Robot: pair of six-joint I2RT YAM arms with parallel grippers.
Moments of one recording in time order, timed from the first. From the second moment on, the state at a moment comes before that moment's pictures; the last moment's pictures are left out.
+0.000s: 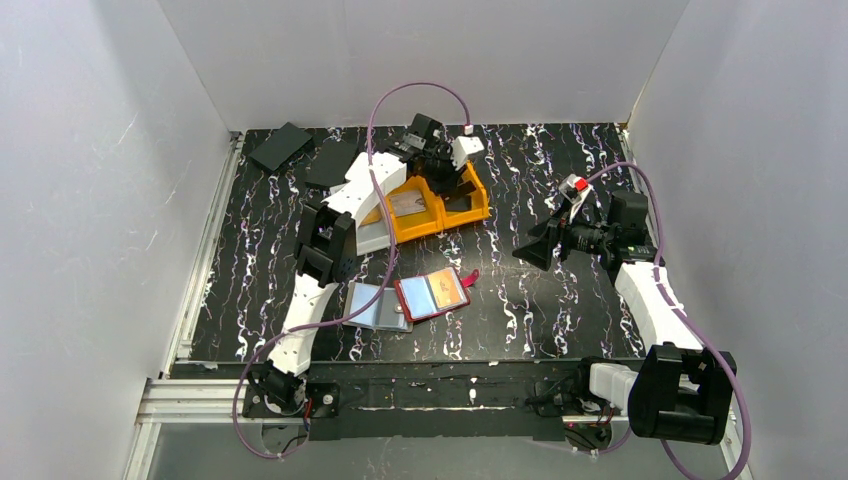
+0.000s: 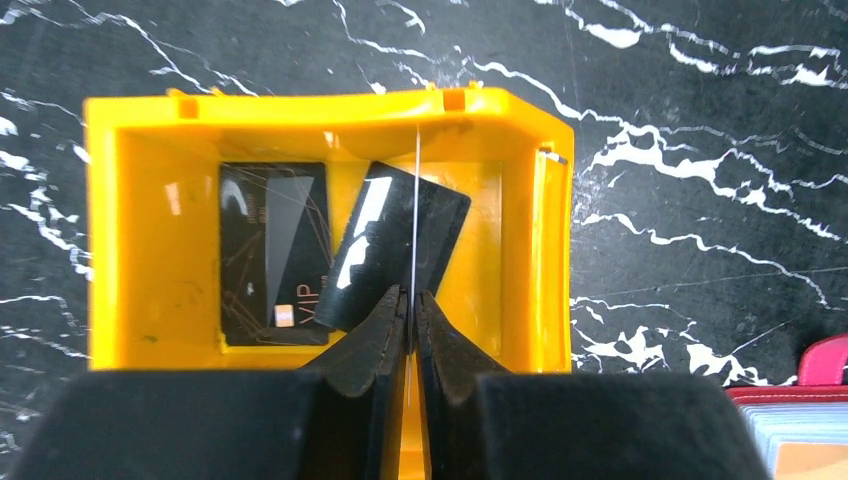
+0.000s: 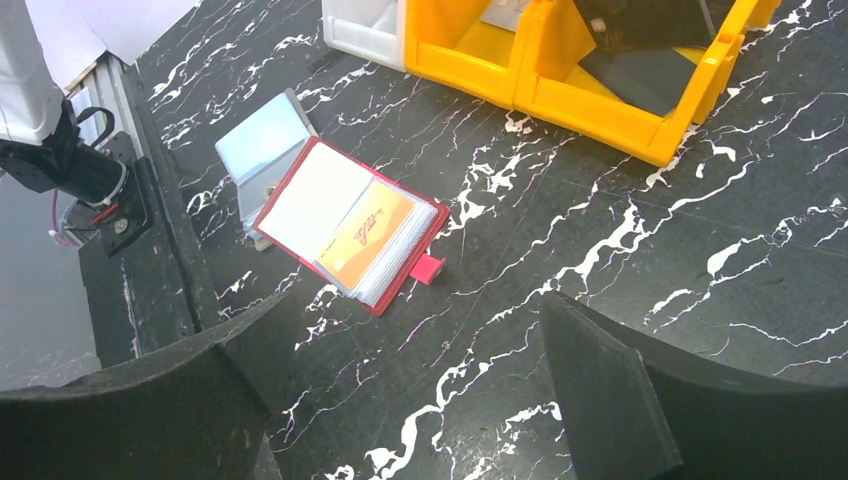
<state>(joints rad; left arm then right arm) -0.54 2.41 2.19 -0.66 0.50 0.55 -0.06 1.13 0.72 -0.19 -1.13 -0.18</state>
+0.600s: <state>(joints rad) -0.54 2.42 2.27 -0.76 0.47 0.52 -0.06 1.13 0.72 -0.18 -1.14 -0.16</state>
